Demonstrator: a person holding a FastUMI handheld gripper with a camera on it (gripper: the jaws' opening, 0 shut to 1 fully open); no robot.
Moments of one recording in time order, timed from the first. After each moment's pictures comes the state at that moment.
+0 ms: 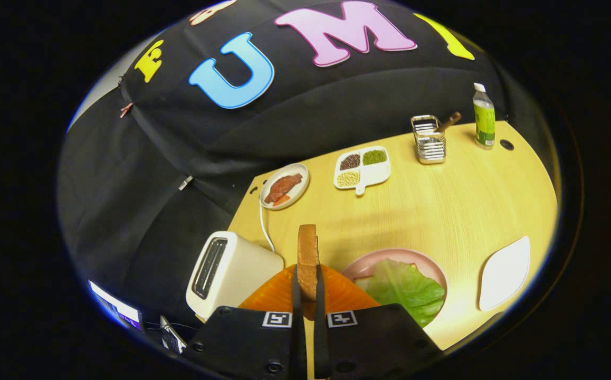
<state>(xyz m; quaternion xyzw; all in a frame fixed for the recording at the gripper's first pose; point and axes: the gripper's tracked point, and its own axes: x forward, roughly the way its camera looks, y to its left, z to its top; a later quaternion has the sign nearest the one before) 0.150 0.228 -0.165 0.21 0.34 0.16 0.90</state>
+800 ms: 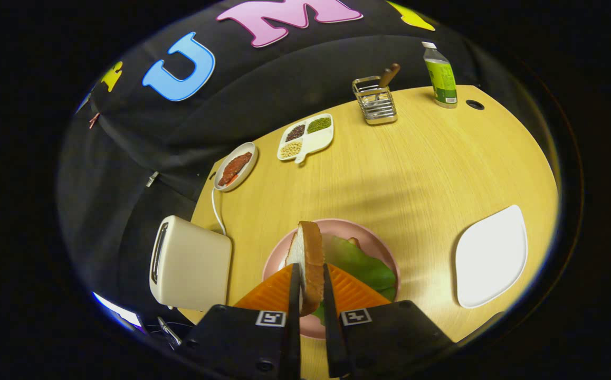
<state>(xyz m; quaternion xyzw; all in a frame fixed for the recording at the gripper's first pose) 0.140 0.155 -0.240 0.23 0.40 0.10 0.88</state>
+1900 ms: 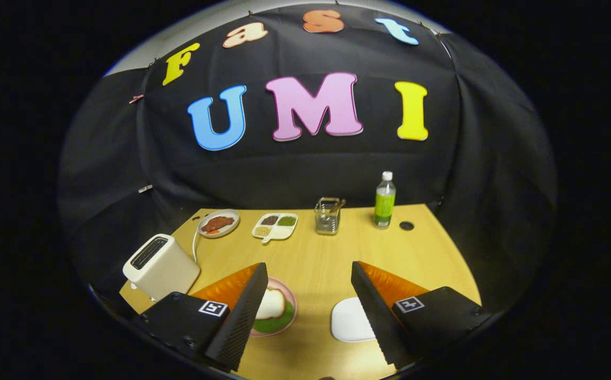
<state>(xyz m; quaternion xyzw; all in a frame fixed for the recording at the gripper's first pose) 0.070 0.014 -0.051 0.03 0.12 0.02 0.99</state>
